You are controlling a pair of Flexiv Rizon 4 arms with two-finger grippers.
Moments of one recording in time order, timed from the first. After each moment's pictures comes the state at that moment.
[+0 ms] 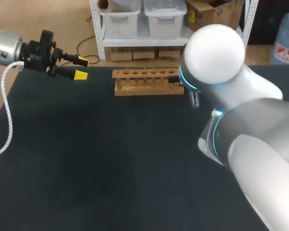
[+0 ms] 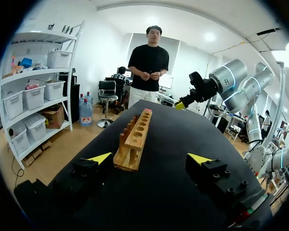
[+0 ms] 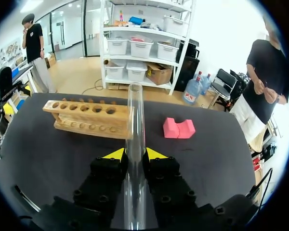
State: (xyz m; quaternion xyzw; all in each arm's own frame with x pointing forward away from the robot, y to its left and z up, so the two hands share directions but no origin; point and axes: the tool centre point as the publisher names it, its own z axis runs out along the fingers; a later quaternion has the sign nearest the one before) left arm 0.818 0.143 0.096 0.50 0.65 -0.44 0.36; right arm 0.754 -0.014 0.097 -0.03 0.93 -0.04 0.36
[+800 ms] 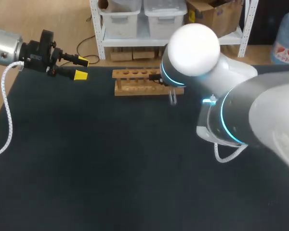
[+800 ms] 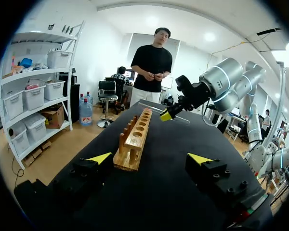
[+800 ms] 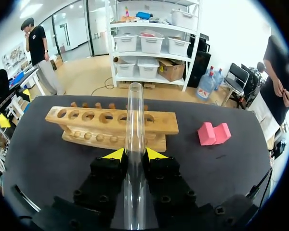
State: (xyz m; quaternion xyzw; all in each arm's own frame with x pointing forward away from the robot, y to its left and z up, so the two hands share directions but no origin) left arm 0.818 0.143 0.096 0.50 0.65 -0.44 0.36; right arm 0.803 0.041 0.057 -0.03 0.94 0.02 0.34
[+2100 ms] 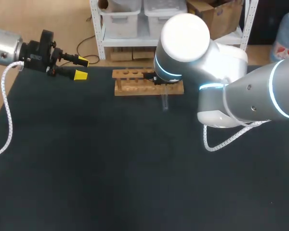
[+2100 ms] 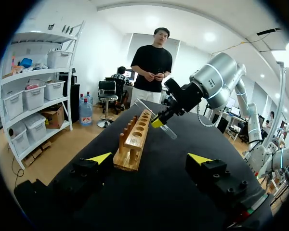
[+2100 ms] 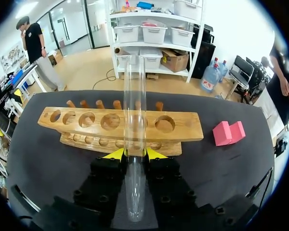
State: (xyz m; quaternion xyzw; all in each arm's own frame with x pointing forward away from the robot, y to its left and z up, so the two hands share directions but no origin) left arm 0.818 0.143 0.096 0.50 0.65 -0.44 0.36; right arm 0.821 0.060 0.034 -0.03 0.95 0.03 0.30
